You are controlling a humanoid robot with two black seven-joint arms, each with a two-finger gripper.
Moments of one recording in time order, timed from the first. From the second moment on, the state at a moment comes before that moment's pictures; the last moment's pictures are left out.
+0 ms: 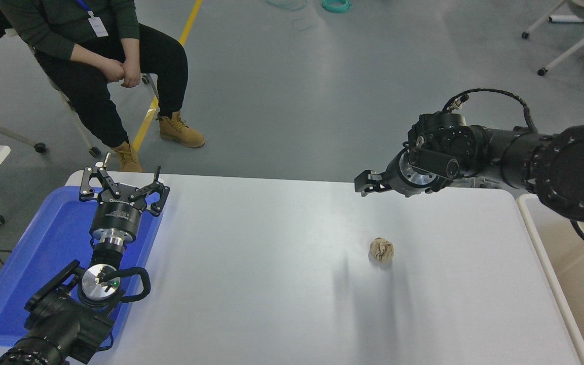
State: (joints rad) left arm -0.50 0.13 -1.12 -0.54 -0.09 -0.62 -0.36; right arm 1.47 -0.01 -1.00 0.62 -0.14 0.46 -0.14
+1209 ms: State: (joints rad) left arm -0.50 0.13 -1.12 -0.54 -0.09 -0.62 -0.36; right arm 1.19 0.00 -0.92 0.46 -0.27 0.37 -0.11
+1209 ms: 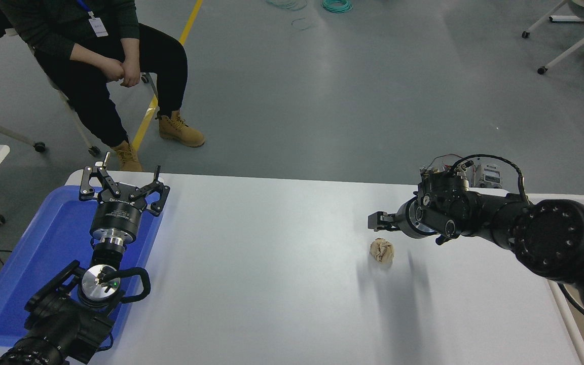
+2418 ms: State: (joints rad) left arm -0.50 0.13 -1.12 -0.54 -0.09 -0.62 -0.36; right arm 1.11 0.00 -0.89 0.44 -0.31 0.37 -0.06
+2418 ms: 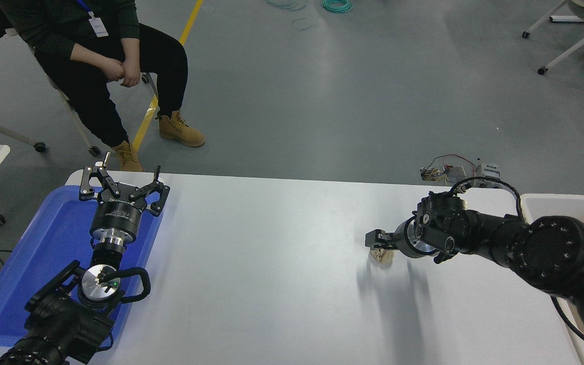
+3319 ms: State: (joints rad) left arm -0.50 0.13 -1.12 -0.54 -0.09 -0.62 -0.36; right arm 1.07 0.00 -0.89 0.41 -0.46 0.36 0.07
